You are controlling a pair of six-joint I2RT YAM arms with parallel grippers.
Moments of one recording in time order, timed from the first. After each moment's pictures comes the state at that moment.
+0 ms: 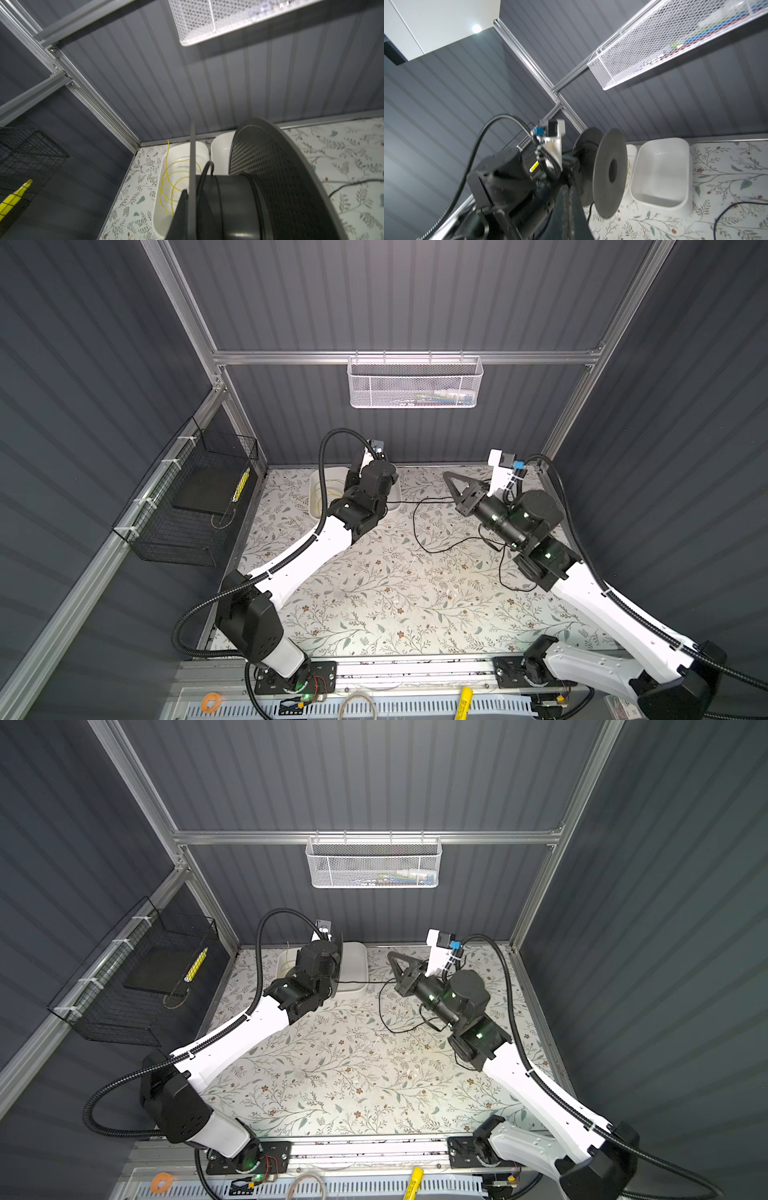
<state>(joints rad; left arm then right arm) -0.69 1.55 1.38 -0.25 -0.82 0.05 0.58 1.11 1.08 0.19 -0.16 0.70</state>
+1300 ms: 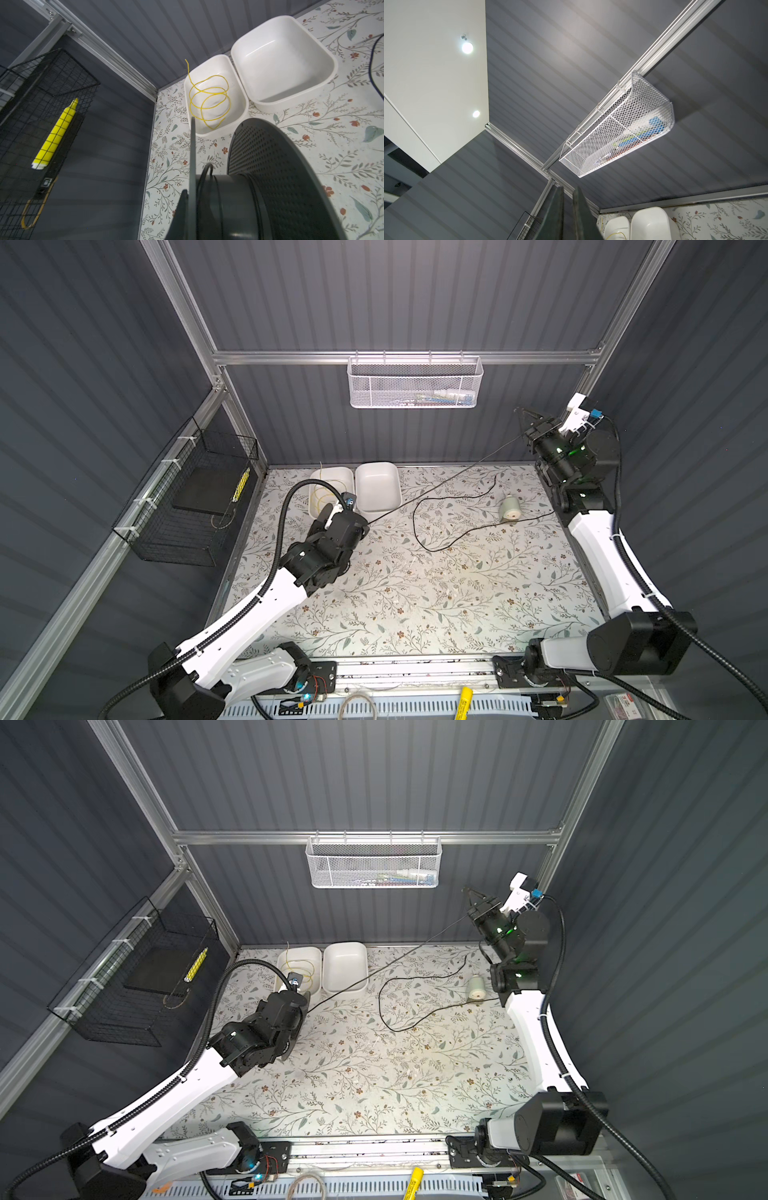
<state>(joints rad) -0.72 1.09 1.06 -0.73 -0.85 0.00 -0.02 1.36 1.36 0.32 -0.44 1.09</state>
